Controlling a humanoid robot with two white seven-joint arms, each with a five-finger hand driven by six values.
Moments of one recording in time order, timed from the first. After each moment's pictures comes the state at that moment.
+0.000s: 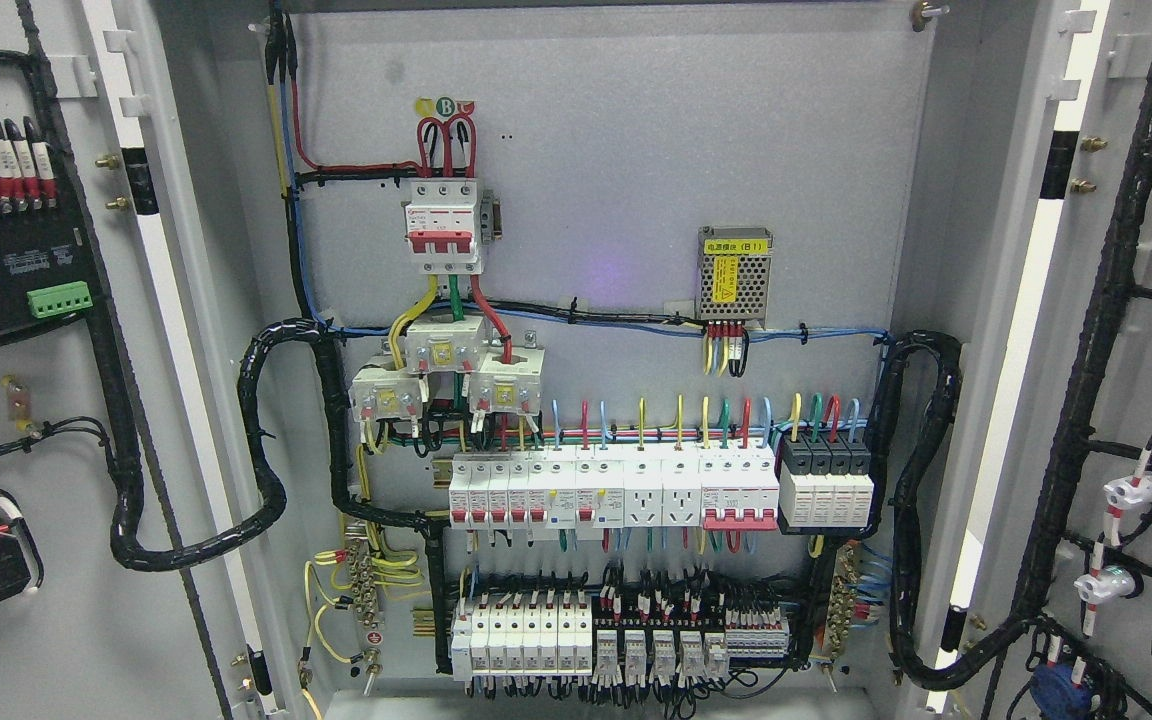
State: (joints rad) left arm 0.14 0.39 0.48 -1.56 0.57 -0.42 -0.20; right arm 0.44 -0.77 -0.10 -1.69 -0.94 -0.76 0.43
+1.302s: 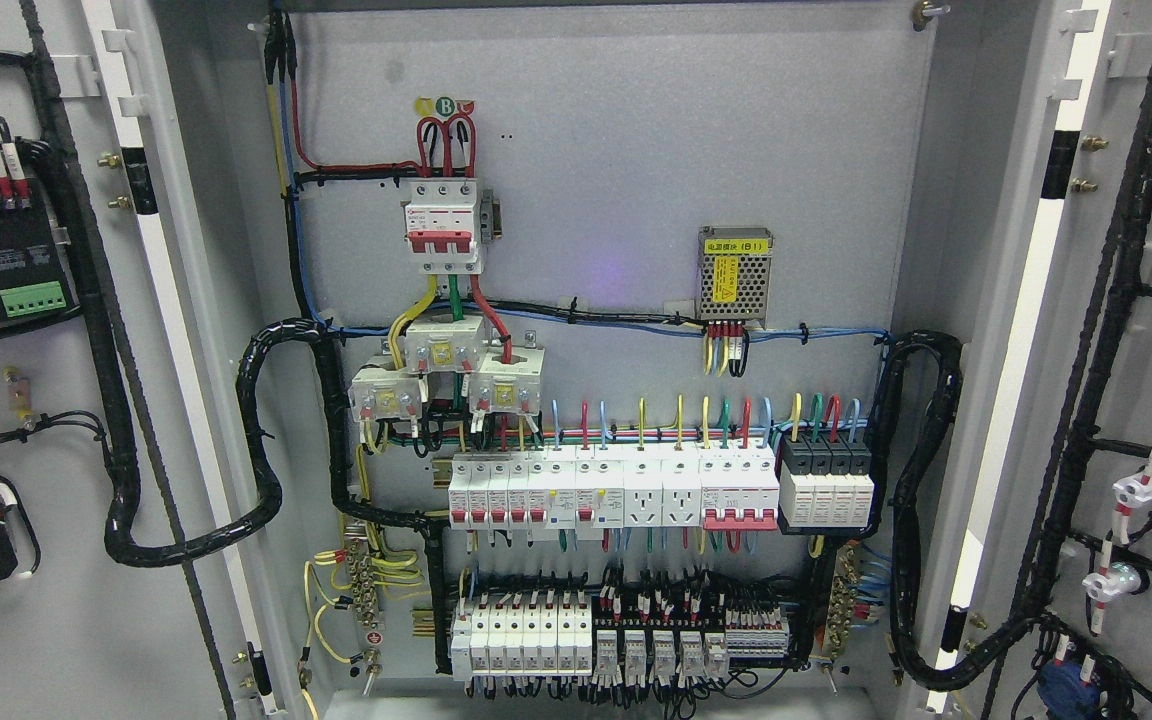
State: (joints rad) left arm 0.05 0.45 0.49 -1.37 0.57 -0.42 -0.20; right arm 0.43 -0.77 -0.15 -1.64 -1.03 -0.76 0.57
